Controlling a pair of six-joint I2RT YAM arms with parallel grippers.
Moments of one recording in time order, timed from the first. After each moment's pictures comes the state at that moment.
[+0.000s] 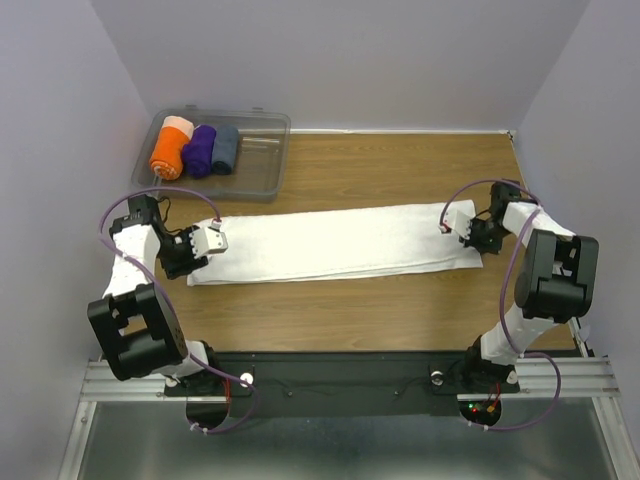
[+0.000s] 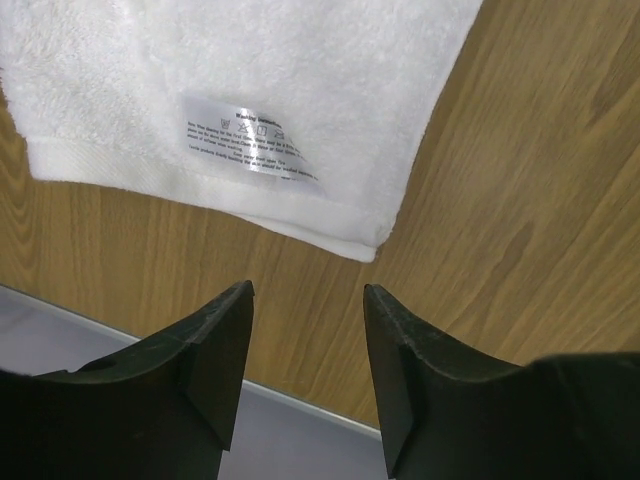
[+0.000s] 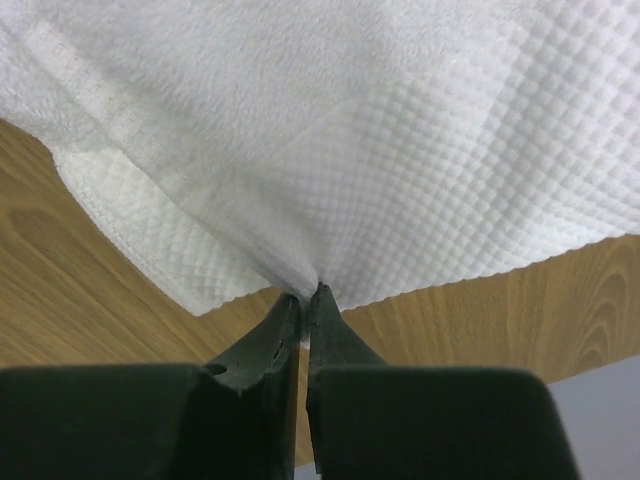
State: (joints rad) left arm 0.34 1.38 0.99 -0.98 0.37 1.59; right arm -0.21 1.70 1.07 -0.71 -0.17 -1.49
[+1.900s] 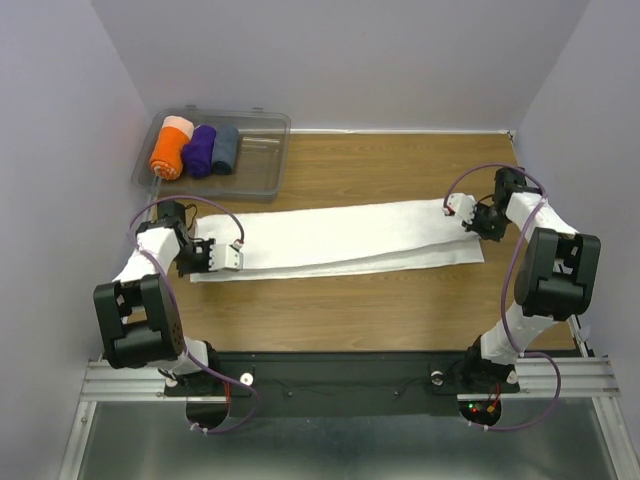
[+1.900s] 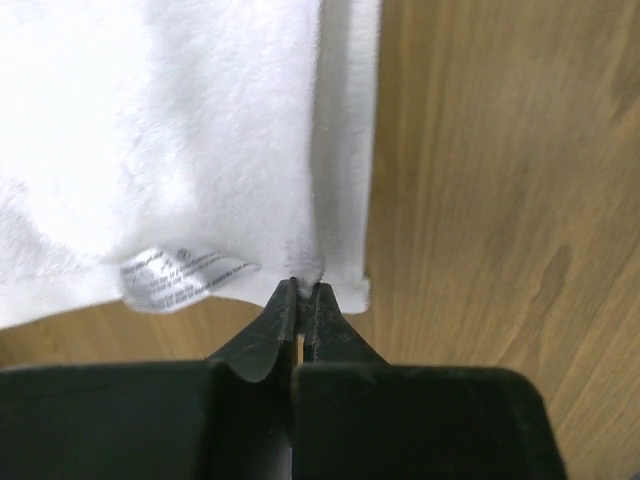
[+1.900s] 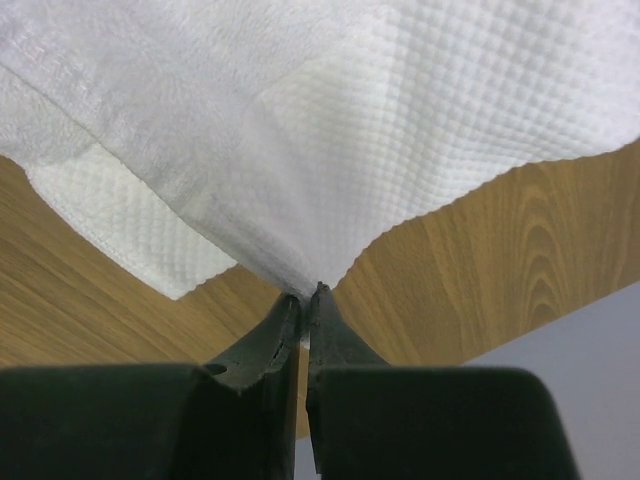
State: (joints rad) left arm 0.19 1.43 0.85 -0.83 0.26 1.75; right arm -0.21 1.71 1.18 -0.73 -0.16 -1.38
